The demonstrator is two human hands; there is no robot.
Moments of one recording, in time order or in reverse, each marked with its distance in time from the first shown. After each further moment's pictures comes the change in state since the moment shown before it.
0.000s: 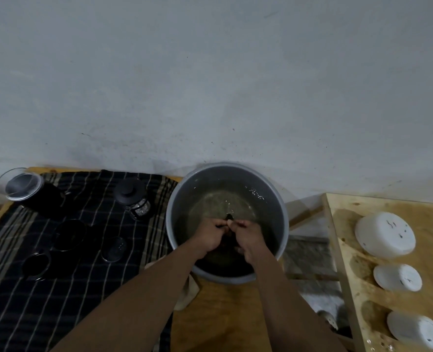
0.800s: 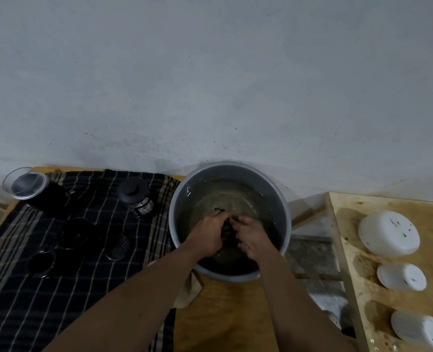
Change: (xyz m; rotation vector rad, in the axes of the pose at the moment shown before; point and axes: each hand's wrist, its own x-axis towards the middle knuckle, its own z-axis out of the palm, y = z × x) left_hand -0.013 0.001 -0.020 0.557 0.009 0.425; right_hand -0.006 -0.008 -0.006 -0.046 -0.164 0.005
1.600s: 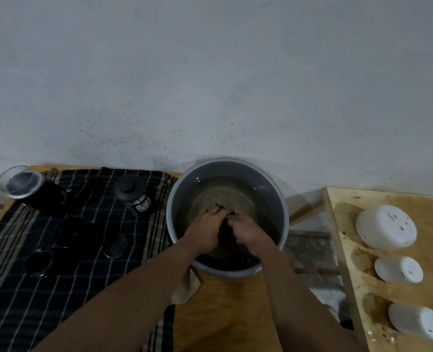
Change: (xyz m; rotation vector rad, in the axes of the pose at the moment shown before) left_hand 0.002 -0.003 0.004 0.230 -0.067 0.010; right_hand -0.005 -0.009 0.000 -0.316 -0.108 -0.078
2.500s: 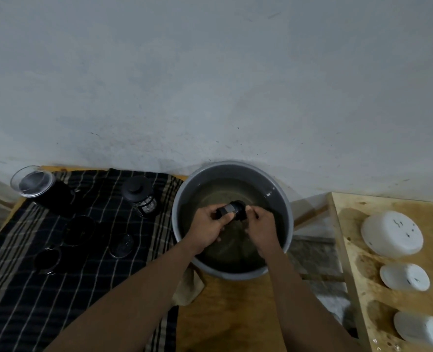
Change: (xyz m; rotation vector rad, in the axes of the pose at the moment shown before) left_hand -0.010 0.016 -0.022 -1.044 0.208 -0.321; right_hand -0.003 0.002 -0.011 -0.005 0.436 -0.259
